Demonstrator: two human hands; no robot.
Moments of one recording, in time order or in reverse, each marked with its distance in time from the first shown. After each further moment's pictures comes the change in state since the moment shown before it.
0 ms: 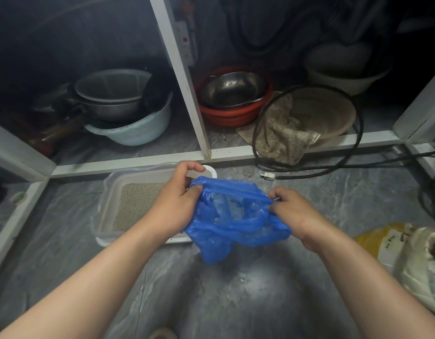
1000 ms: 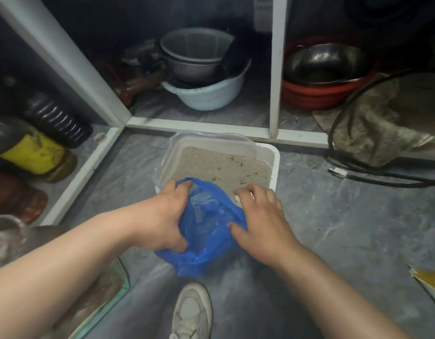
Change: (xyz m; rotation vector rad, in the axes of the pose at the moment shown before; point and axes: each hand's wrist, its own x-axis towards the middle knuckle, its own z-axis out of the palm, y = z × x) left_hand -0.084 -0.057 -0.111 0.929 -0.291 -0.260; right_hand -0.020 -0.009 0.152 -0.727 -0.193 -0.723
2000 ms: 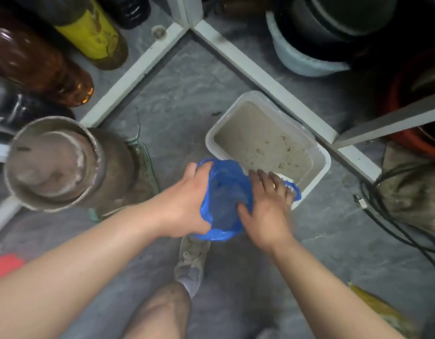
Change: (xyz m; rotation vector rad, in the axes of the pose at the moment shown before) left_hand -0.053 -0.105 -0.074 -0.659 -0.098 -0.265; right_hand 0.109 -0.150 -0.044 -0.228 -0.405 0.031
